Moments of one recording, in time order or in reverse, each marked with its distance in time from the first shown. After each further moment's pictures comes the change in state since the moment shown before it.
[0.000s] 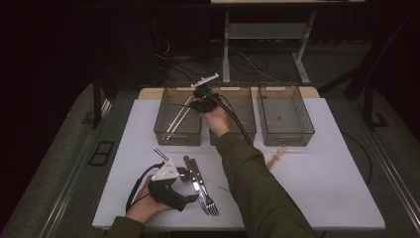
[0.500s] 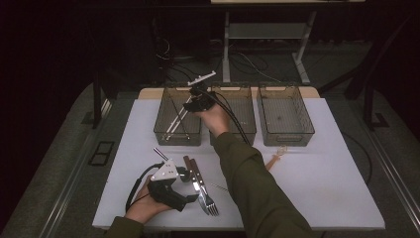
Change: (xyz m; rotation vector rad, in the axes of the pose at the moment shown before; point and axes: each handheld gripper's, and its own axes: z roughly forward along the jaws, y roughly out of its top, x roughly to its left) left arm 0.000 0.000 -0.001 0.001 0.000 0.010; right arm 0.006 0.009 -0.003 -0.008 0.015 0.023
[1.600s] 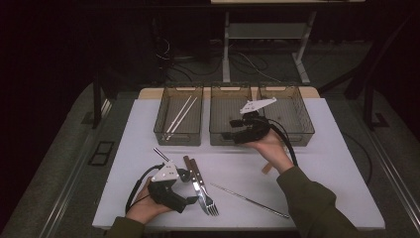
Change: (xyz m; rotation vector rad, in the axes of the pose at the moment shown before) left arm -0.002 -0.003 0.001 0.014 -0.008 -0.018; right arm -0.027 -0.113 -0.133 -0.066 0.196 -0.084
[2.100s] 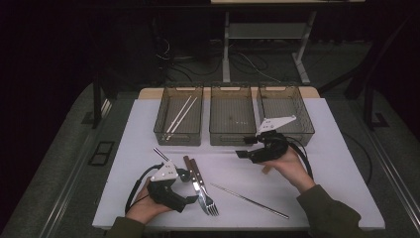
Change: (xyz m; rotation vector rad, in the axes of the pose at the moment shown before) left arm 0.001 -0.001 -0.001 -0.005 0.006 -0.010; right arm 0.013 -0.049 -0.038 0.013 0.049 -0.004
